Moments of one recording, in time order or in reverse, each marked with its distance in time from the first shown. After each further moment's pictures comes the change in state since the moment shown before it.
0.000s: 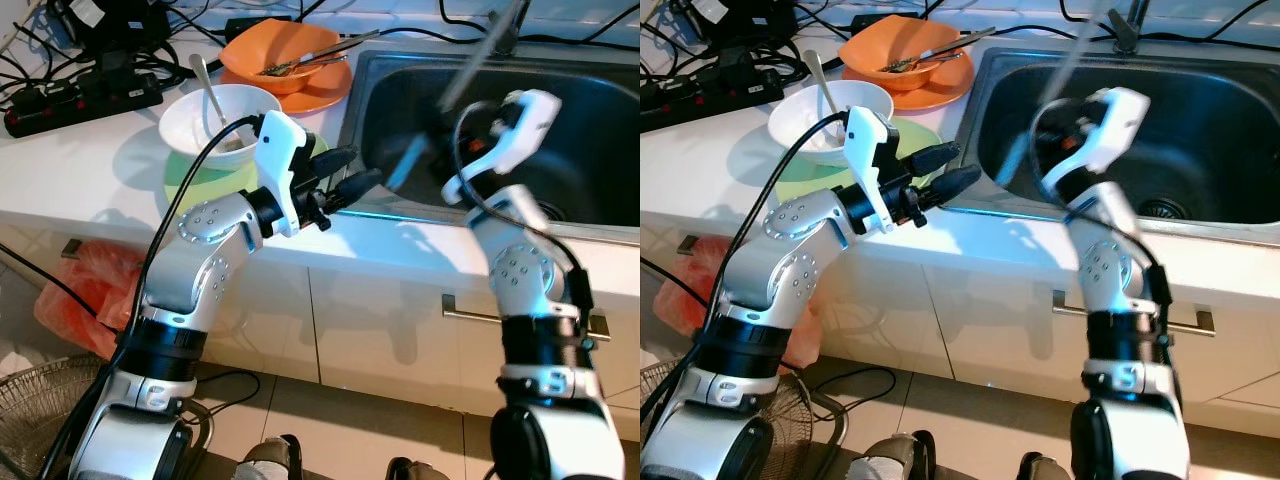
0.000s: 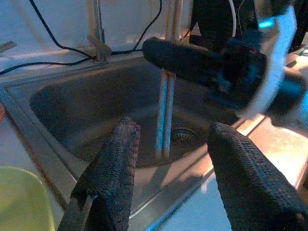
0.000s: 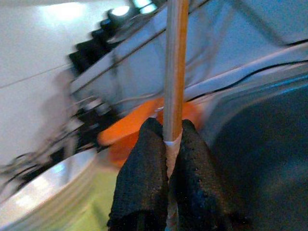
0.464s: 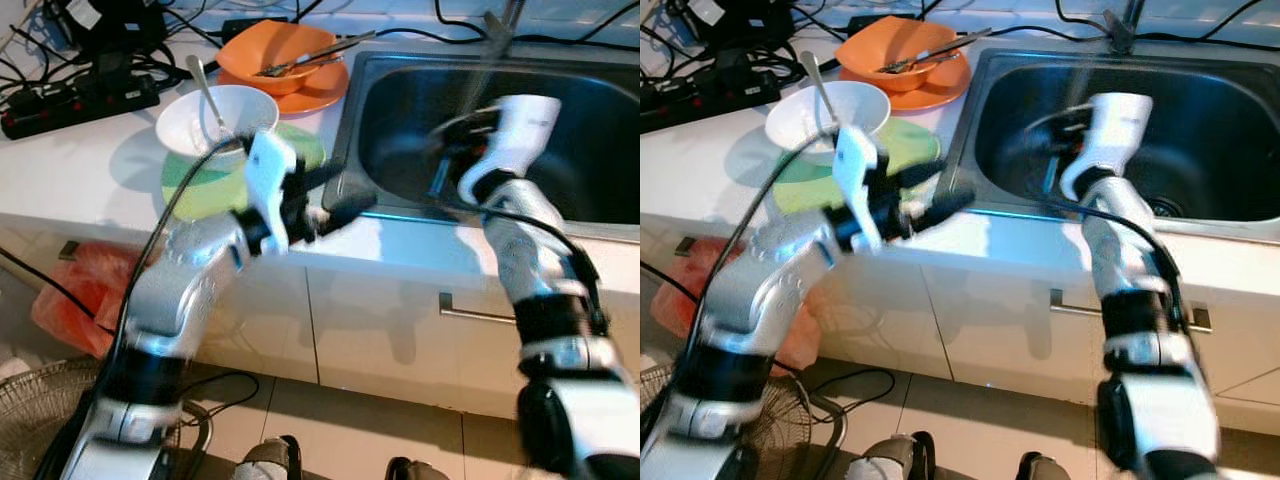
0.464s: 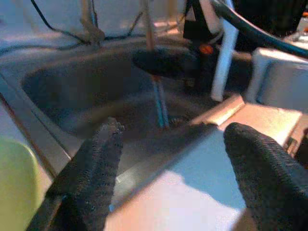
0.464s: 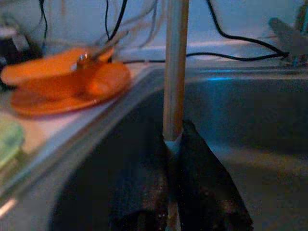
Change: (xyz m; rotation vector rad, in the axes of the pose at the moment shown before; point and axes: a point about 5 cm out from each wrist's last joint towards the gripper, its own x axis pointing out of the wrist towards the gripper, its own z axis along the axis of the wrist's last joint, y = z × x) left arm -0.019 -0.011 -0.013 -0.014 0.060 -0.005; right arm 0.014 -0.026 -0.013 -0.396 0.200 -0.106
